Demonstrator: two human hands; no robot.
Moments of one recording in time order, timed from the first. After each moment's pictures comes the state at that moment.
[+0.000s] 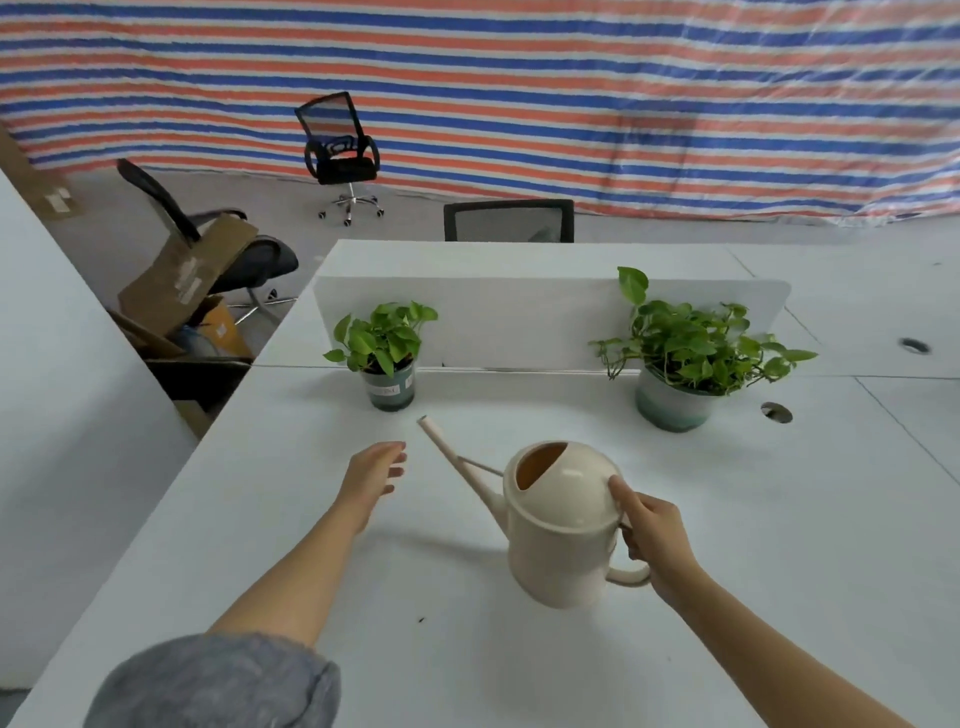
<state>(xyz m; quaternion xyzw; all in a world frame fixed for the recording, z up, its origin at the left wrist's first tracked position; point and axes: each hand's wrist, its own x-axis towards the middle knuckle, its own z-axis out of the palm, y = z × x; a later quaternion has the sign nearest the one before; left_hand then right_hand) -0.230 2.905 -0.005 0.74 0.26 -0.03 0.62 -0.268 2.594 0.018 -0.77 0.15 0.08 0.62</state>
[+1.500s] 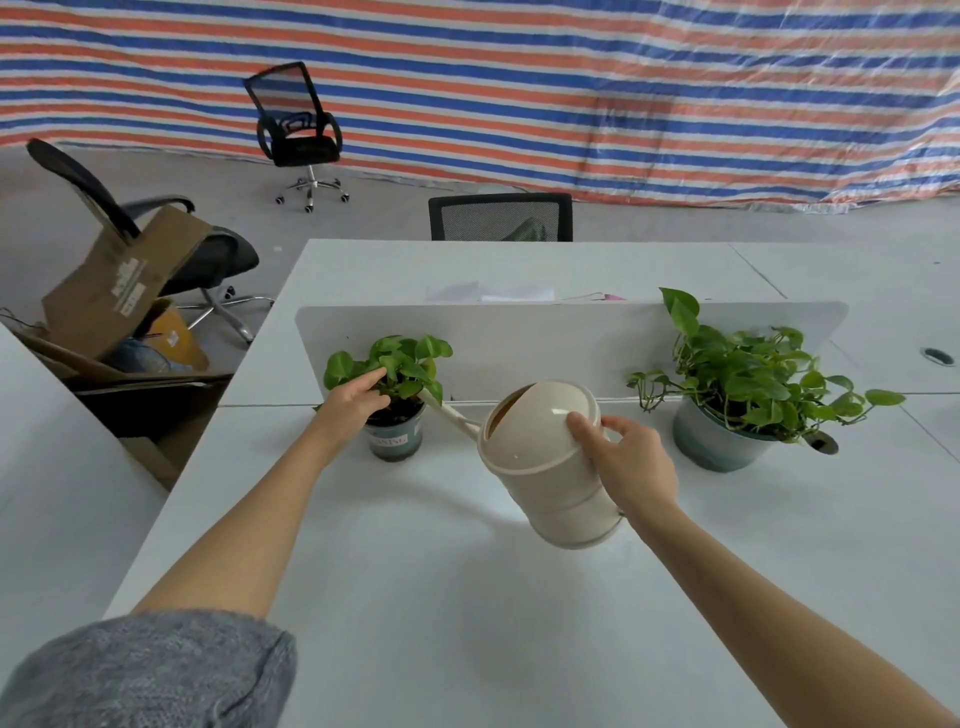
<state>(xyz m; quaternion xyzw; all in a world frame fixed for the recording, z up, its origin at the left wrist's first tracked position) -0.082 2.991 0.049 0.81 0.09 -0.06 0.57 -0.142 2.706 0.081 -0.88 0.18 -0.01 0.43</state>
